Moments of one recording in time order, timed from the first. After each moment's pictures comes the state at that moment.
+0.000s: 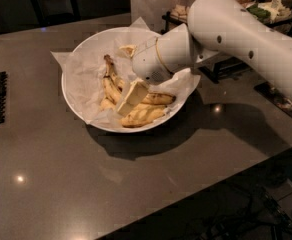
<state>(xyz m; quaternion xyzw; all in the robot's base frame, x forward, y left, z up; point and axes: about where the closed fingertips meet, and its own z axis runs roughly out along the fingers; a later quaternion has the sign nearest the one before) 0.557 0.079 0.890 -0.67 0.57 0.24 0.40</state>
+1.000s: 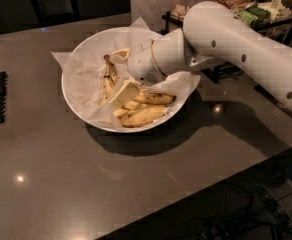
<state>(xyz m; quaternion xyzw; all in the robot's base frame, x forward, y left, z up) 0.564 0.094 0.887 -0.66 0.57 0.26 0.42</state>
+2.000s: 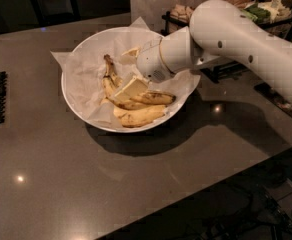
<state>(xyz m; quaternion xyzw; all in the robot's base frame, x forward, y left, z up) 0.588 0.069 0.883 -0.64 0.60 0.21 0.42</state>
